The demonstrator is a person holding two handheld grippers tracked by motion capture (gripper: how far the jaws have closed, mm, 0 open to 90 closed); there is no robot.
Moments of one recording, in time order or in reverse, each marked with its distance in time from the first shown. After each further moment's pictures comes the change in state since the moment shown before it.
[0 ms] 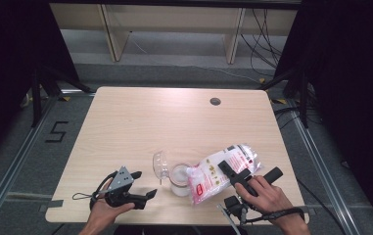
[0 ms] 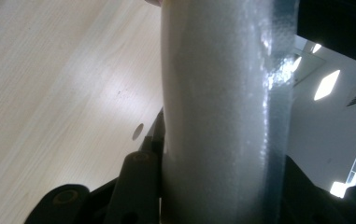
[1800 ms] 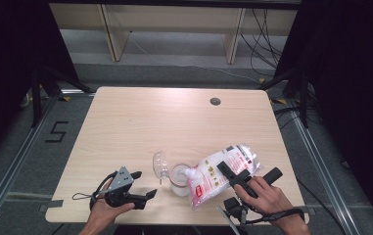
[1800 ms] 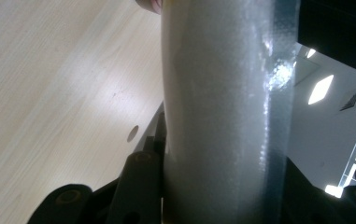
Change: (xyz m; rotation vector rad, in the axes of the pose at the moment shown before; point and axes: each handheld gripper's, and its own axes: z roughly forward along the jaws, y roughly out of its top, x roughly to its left) left arm 0.000 0.000 0.000 0.000 -0.004 0.003; right arm -0.003 0.002 -0.003 -0.008 -0.012 -0.023
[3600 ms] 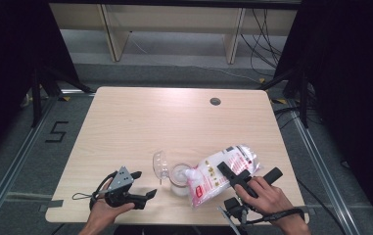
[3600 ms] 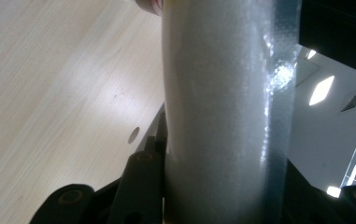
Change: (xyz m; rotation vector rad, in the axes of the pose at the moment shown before) left arm 0.000 0.000 0.000 0.002 0.006 0.001; right arm 0.001 -0.001 0.000 -0.009 0.001 0.015
